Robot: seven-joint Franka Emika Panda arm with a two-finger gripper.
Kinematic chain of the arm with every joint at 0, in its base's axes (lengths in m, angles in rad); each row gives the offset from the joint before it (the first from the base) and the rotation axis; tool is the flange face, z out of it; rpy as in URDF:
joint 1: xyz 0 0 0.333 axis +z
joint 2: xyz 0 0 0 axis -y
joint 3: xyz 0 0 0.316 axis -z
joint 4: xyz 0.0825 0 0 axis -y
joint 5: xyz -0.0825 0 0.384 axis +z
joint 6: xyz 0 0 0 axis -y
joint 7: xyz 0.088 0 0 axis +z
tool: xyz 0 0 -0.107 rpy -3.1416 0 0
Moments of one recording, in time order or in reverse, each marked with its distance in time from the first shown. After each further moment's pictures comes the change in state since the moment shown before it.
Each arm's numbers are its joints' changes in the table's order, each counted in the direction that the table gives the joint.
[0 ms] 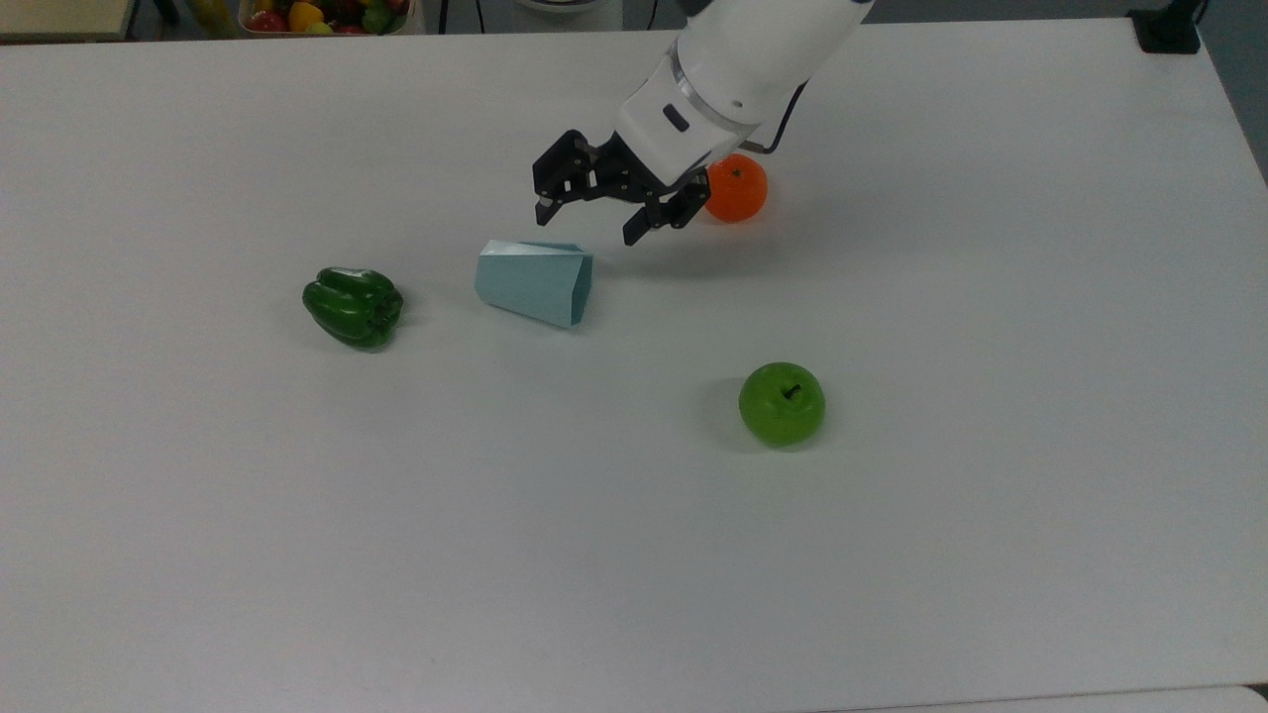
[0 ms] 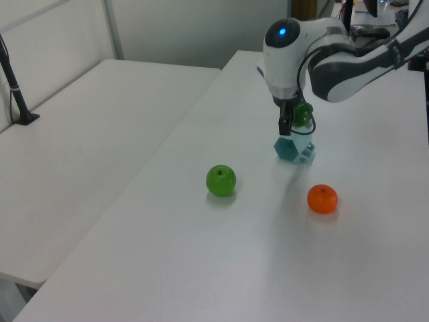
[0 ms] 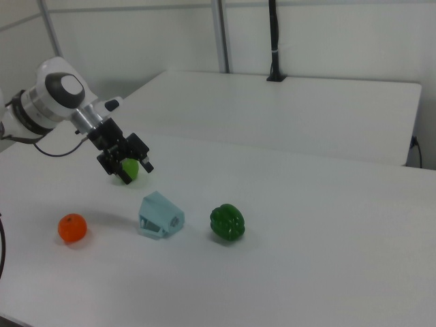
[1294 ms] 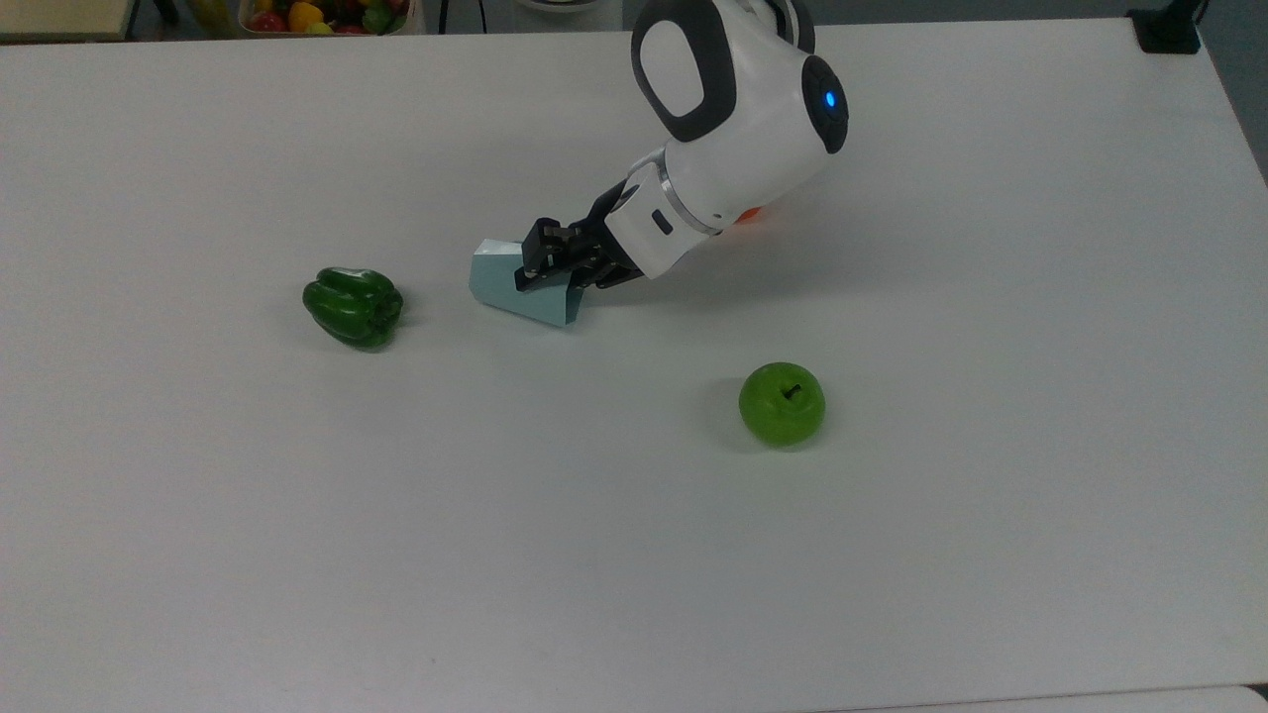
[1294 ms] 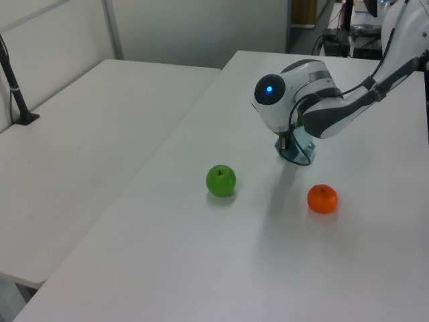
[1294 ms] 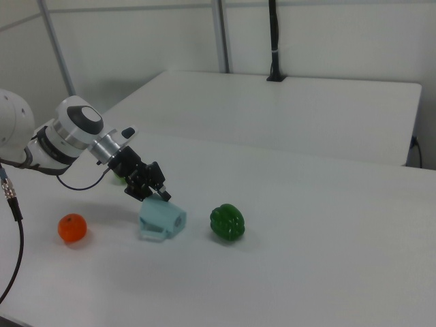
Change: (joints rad) arm -0.010 -0.156 0.004 0.000 -0.206 0.009 -0.058
